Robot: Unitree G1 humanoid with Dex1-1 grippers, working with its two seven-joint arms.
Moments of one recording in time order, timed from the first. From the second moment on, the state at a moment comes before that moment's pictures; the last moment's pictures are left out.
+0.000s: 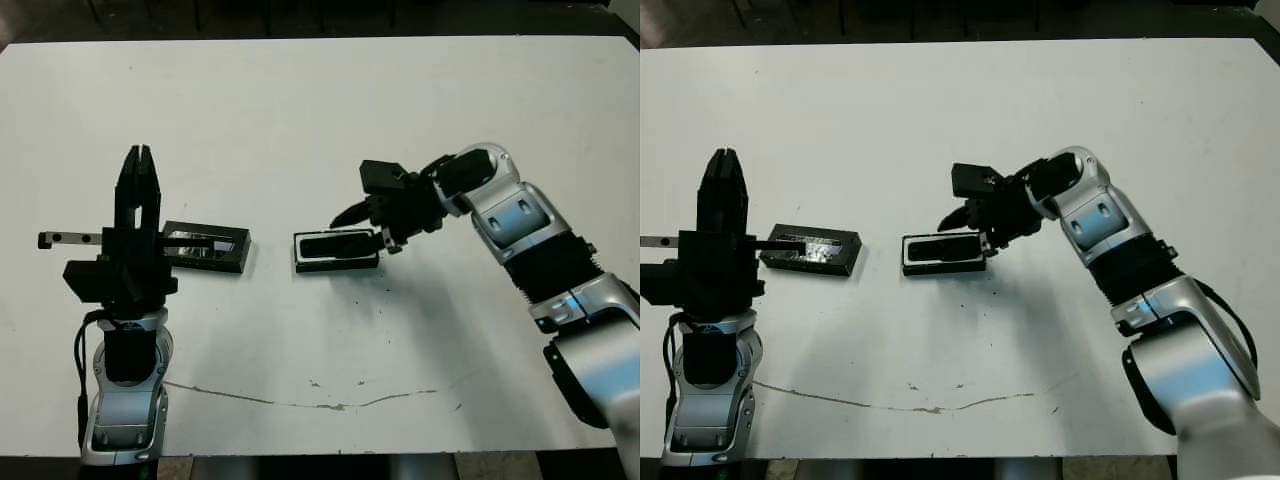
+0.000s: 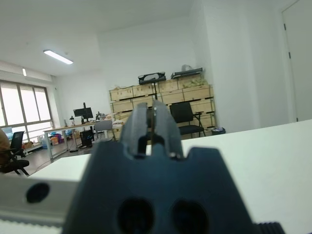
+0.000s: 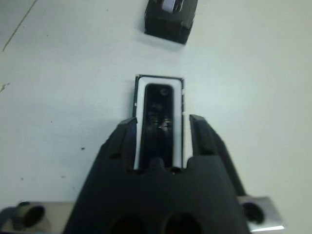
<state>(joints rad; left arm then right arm) 0.03 0.12 0.06 -0.28 0.14 -0.38 0.07 -0.95 -0.48 0.45 0.49 -0.02 0.15 1.42</state>
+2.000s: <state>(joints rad) 0.03 0.12 0.05 -0.28 0.14 -0.38 0.07 -0.40 -0.56 0.36 -0.04 -0.30 0.03 0.70</state>
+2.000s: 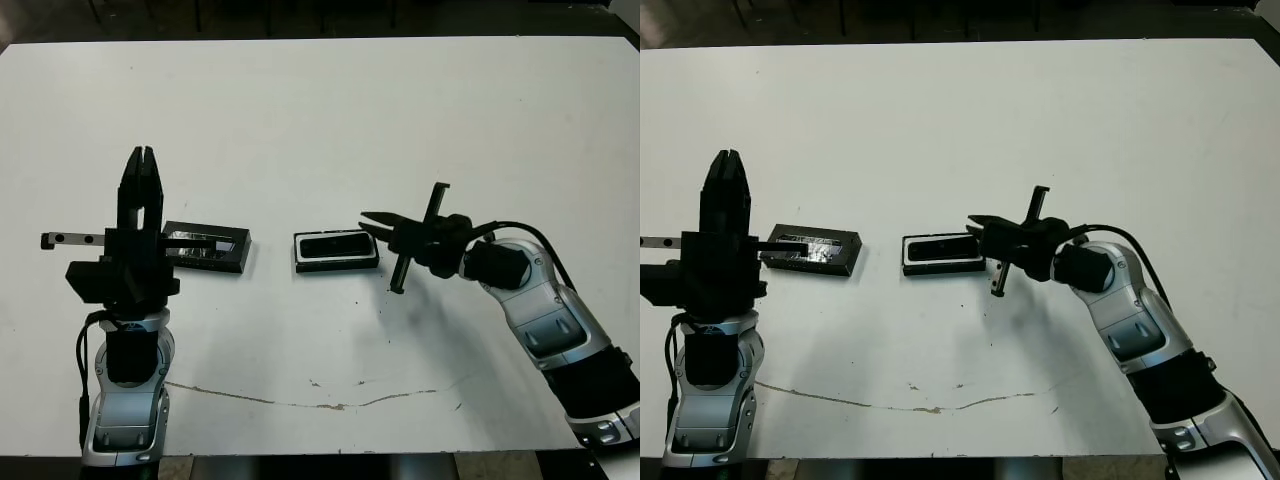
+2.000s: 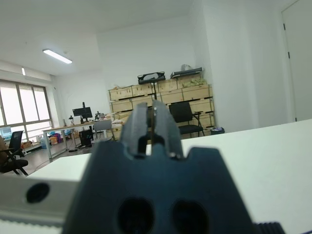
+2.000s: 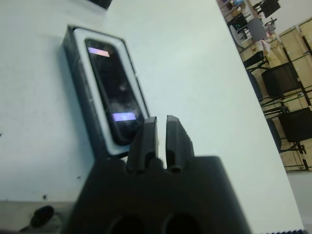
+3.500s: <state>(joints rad) -0.54 0.87 -0.05 -0.07 0.04 0.18 -0.82 -0.42 -0.52 -0.10 -0.24 0.26 0.45 0.56</state>
